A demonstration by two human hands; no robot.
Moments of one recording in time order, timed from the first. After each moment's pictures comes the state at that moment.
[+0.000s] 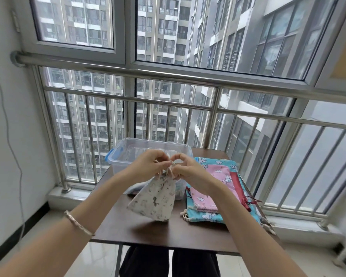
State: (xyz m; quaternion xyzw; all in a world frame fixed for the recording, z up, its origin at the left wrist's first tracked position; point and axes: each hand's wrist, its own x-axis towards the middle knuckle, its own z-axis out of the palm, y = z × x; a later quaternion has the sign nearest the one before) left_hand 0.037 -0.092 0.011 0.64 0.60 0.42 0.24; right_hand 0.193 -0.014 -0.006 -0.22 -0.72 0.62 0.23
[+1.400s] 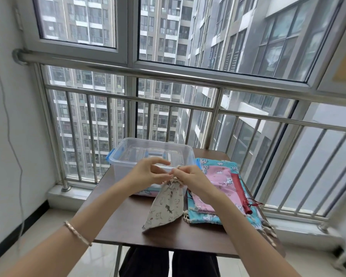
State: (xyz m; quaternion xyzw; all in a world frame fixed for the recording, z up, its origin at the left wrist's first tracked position) left_hand 0.028 -0.099 -0.018 0.59 0.58 0.46 0.32; right_hand 0.193 -0.020 -0.024 -0.30 -0.79 0.46 0.28
